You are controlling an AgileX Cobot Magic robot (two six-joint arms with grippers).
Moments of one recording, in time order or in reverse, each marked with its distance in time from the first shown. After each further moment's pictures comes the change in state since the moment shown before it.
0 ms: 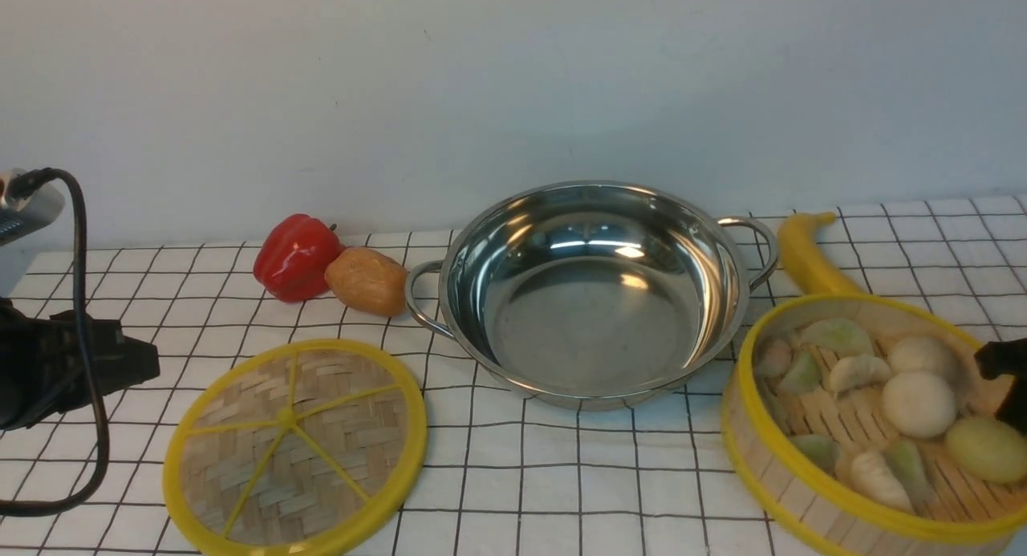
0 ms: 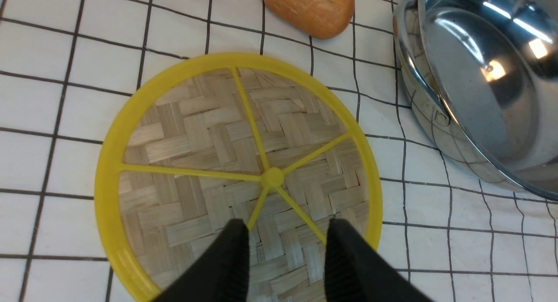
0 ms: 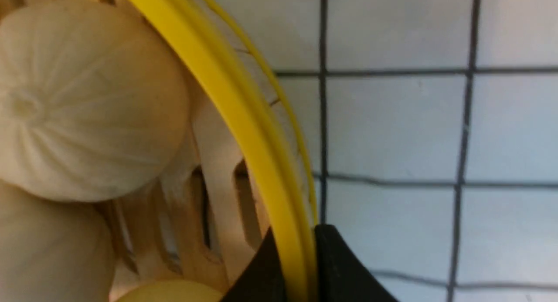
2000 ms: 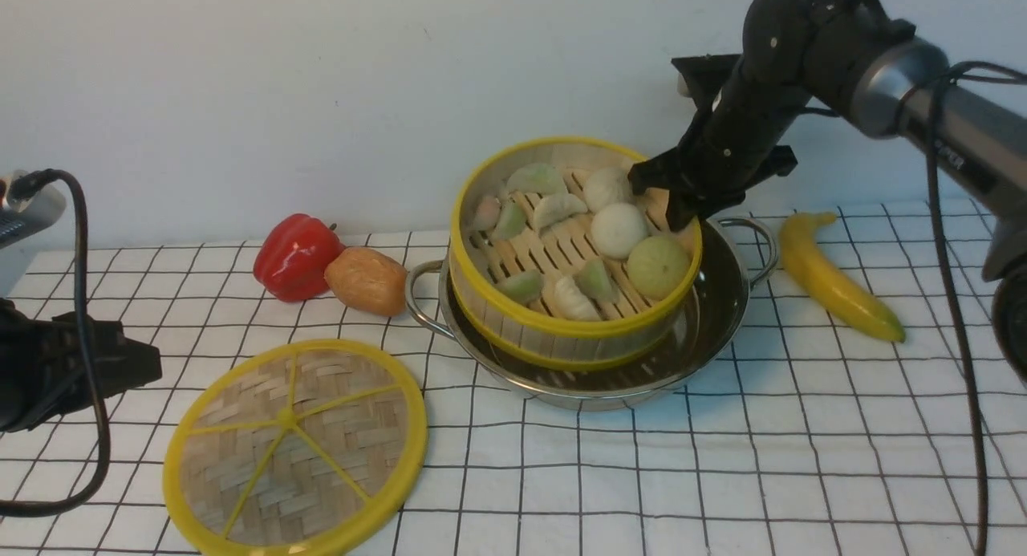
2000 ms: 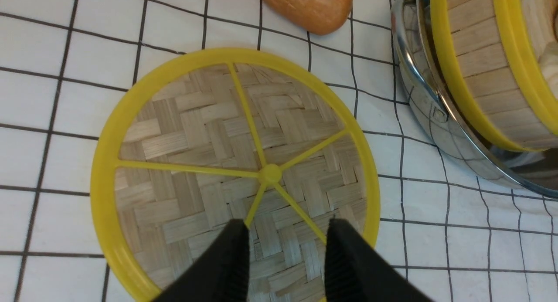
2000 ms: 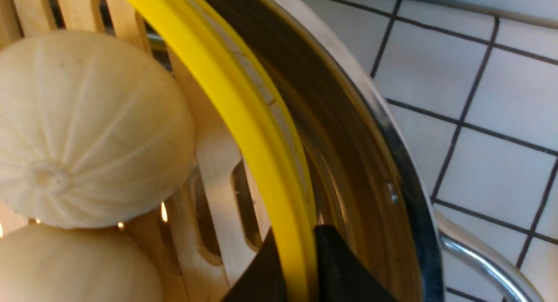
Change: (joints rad) right arm 0.535 0.605 -1.233 -0.129 0.293 0.358; left arm -0.001 0.001 0.000 0.003 0.007 -0.005
